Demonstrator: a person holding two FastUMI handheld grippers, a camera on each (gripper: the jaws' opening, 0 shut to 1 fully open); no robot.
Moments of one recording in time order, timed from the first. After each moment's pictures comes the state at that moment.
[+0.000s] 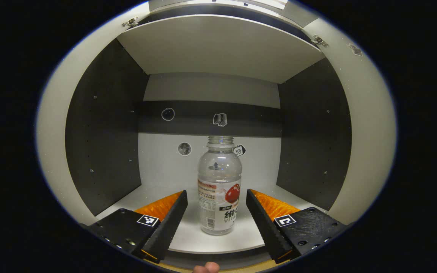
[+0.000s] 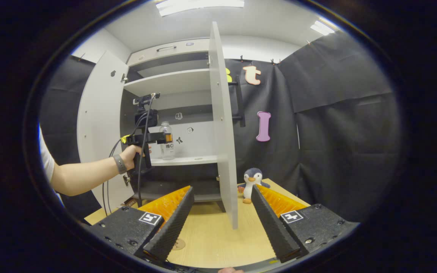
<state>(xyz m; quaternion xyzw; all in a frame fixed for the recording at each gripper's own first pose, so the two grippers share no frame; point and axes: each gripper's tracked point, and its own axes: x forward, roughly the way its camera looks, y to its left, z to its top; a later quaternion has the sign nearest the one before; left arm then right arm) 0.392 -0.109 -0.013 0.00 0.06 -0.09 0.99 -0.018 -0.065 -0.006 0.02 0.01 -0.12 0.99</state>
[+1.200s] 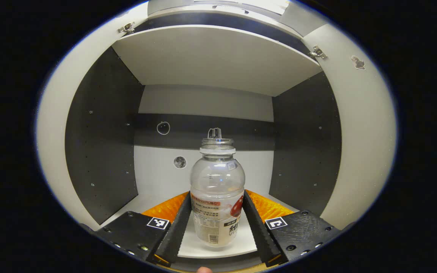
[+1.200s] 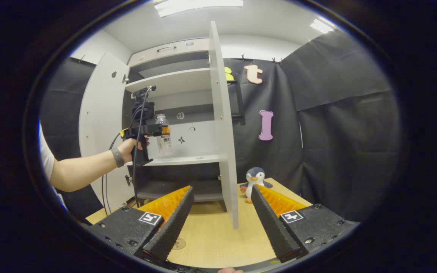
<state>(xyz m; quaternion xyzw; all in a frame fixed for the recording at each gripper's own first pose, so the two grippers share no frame) 0.360 -0.107 0.027 -0.02 0.03 -0.13 0.99 -0.016 -0.062 -0.010 0.02 0.01 -0.09 1.00</state>
